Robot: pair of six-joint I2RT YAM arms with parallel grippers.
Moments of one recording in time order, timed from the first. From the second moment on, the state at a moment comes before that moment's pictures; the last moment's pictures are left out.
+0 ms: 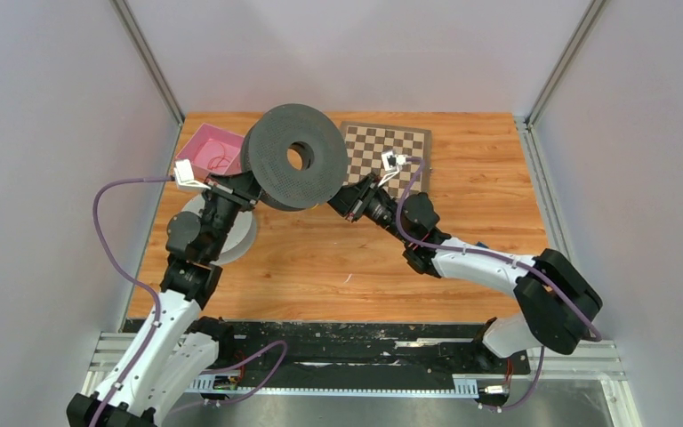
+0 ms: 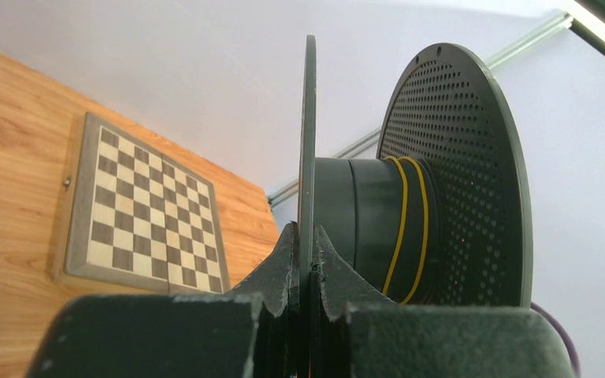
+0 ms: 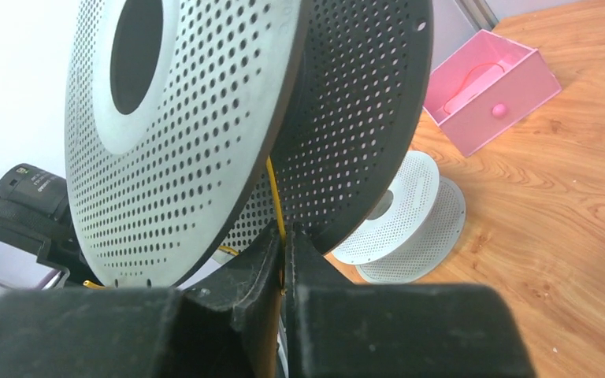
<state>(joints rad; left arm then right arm) -0.30 0.68 0.60 0.36 0.05 -1.00 0.80 1.43 0.75 0.93 -0.17 0.87</state>
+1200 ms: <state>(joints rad) -0.29 0.72 0.48 0.48 -0.14 -1.19 1.03 1.62 0.94 0.95 0.35 0.63</state>
